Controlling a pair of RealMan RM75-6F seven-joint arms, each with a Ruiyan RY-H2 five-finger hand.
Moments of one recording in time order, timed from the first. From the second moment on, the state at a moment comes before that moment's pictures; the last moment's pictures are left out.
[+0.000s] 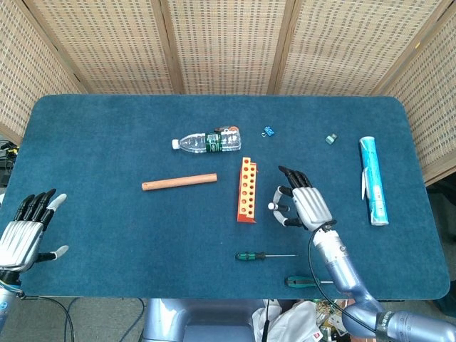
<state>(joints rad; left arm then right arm) -0.16 -1.10 -0.03 -1.65 1.51 1.38 0.08 0.55 -1.43 0.27 -1.71 -1.19 1.08 -0.14</state>
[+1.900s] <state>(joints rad) -0.19 -1.17 -0.05 -1.55 1.50 1.41 0.06 0.97 -1.42 0.59 -1.47 -0.50 0.77 0.14</state>
